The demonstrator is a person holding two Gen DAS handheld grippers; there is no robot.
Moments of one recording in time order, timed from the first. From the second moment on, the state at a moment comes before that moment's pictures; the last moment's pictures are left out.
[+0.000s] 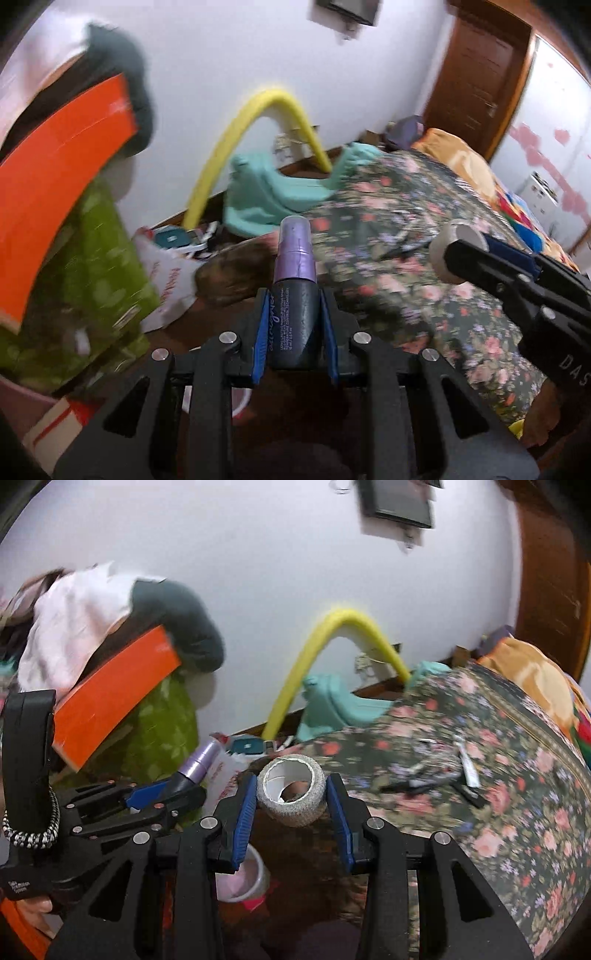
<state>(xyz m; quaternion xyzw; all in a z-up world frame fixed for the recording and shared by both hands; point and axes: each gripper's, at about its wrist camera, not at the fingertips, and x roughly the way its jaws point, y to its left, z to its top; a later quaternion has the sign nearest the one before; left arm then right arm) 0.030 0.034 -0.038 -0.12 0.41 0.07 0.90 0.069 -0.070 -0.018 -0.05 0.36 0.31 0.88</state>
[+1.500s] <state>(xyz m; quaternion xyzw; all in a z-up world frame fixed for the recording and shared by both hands) -0.012 0.189 -0.263 -0.26 0.58 0.18 0.75 0.095 0.130 -0.222 -0.16 0.59 0.43 0.66</state>
